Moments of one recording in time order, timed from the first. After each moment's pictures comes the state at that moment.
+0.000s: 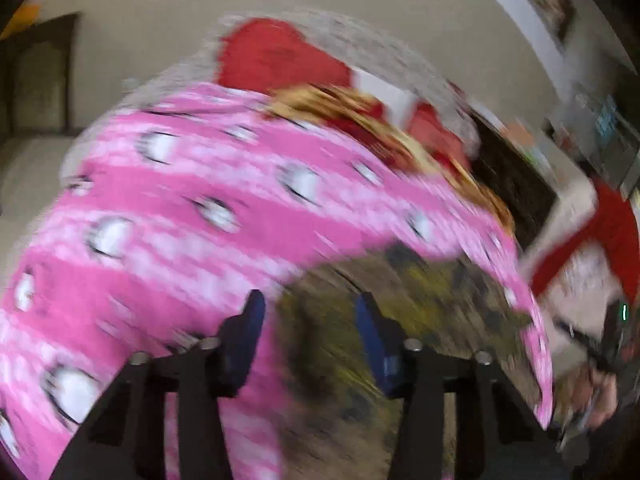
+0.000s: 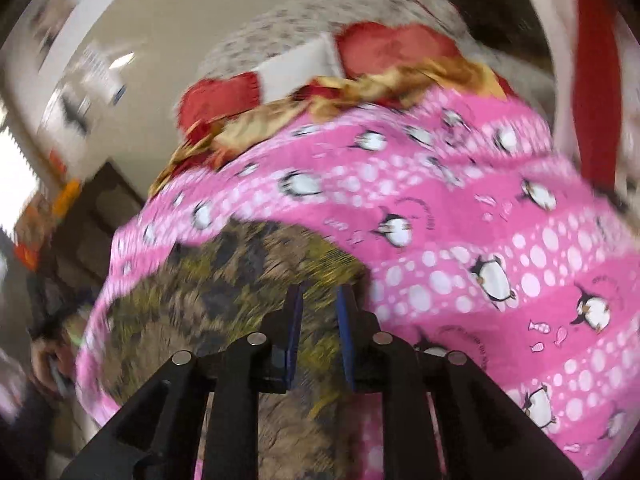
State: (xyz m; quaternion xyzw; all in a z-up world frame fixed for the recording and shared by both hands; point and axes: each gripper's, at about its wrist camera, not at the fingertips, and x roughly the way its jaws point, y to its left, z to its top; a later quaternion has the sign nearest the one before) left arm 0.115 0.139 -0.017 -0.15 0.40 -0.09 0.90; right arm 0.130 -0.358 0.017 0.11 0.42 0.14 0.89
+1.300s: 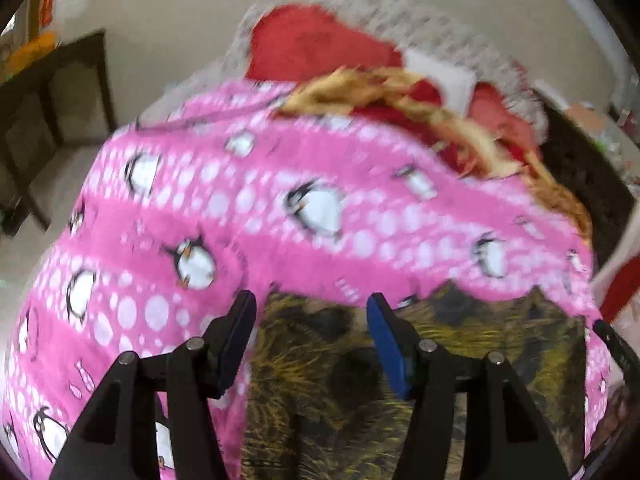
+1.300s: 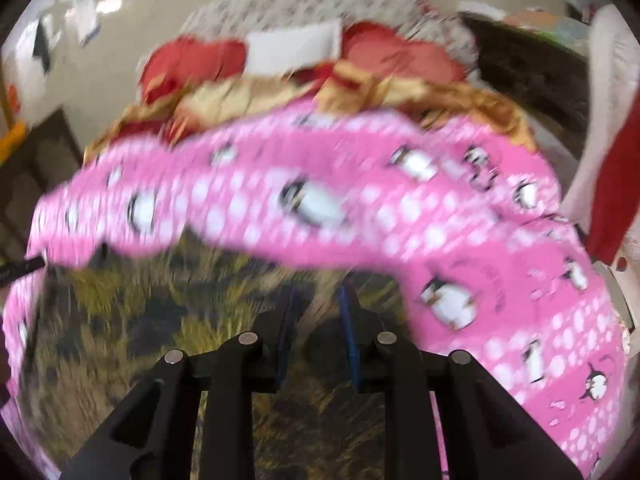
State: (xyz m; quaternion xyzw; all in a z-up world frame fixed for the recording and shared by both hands) left arm 0.208 0.105 -0.023 -0.10 0.41 0.04 0.90; right arm 0.227 -0.292 -0.011 0.04 0.41 0.04 0.91
